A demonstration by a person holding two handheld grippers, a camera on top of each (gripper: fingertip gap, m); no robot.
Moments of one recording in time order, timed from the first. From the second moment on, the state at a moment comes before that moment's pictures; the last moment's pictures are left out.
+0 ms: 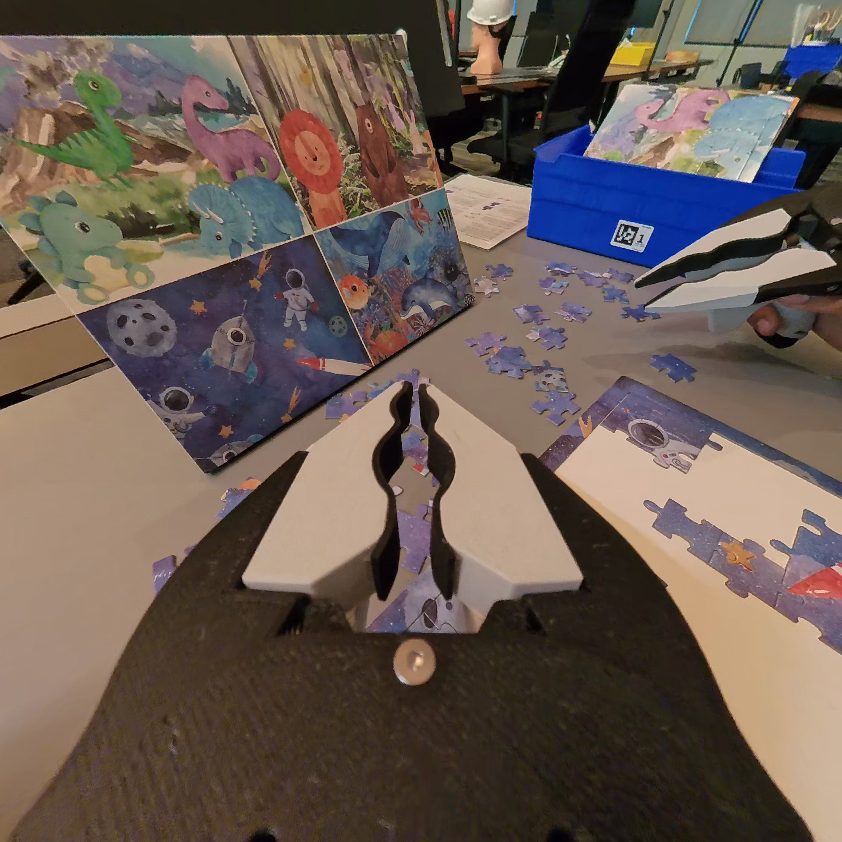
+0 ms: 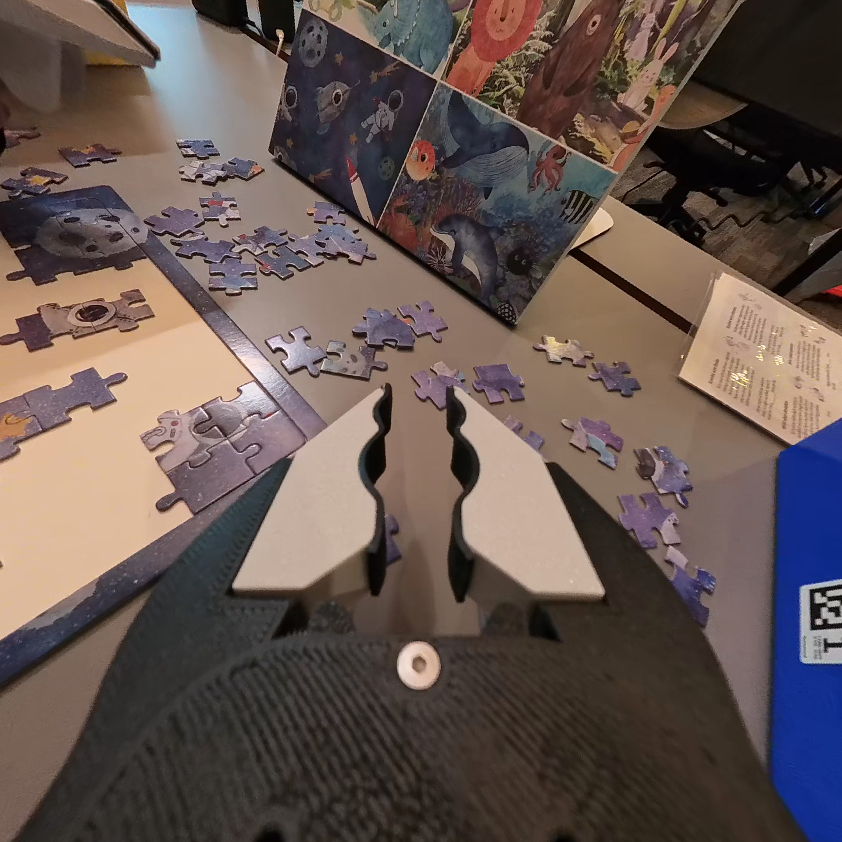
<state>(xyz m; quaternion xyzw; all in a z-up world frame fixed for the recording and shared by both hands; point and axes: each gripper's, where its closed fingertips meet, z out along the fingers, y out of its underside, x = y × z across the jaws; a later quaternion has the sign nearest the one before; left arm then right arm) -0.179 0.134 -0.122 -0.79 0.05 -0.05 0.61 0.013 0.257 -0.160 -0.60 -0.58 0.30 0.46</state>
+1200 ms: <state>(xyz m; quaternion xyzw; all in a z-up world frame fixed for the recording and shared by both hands) -0.298 0.068 -0.142 -0.83 -0.01 0.11 0.55 0.030 0.296 -0.147 -0.62 -0.50 0.26 0.55</state>
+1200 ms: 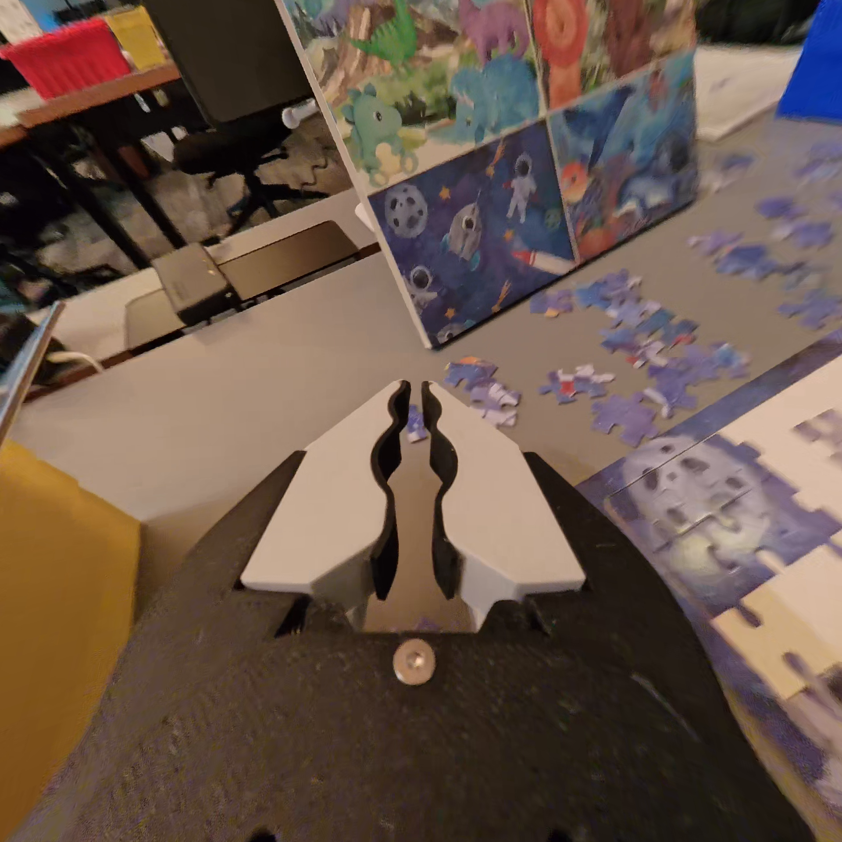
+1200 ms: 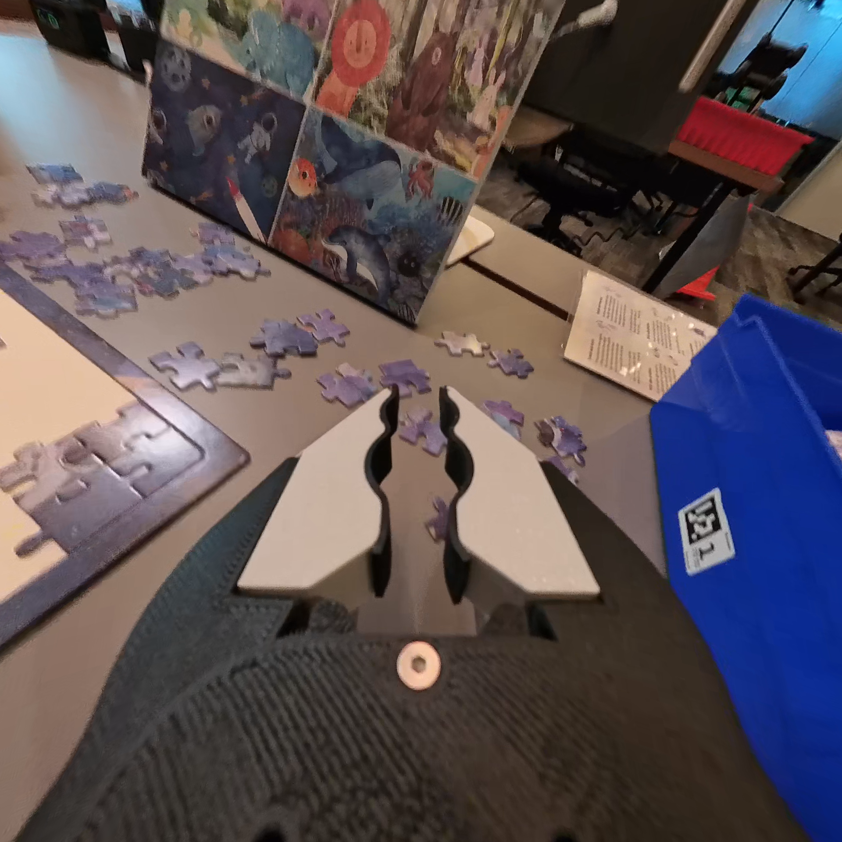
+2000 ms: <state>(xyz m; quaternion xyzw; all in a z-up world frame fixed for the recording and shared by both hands) -0.201 0.030 -0.217 -0.91 0.16 -0.17 0.33 -0.114 0.055 -0.216 -0.43 -0.82 0.30 0.24</state>
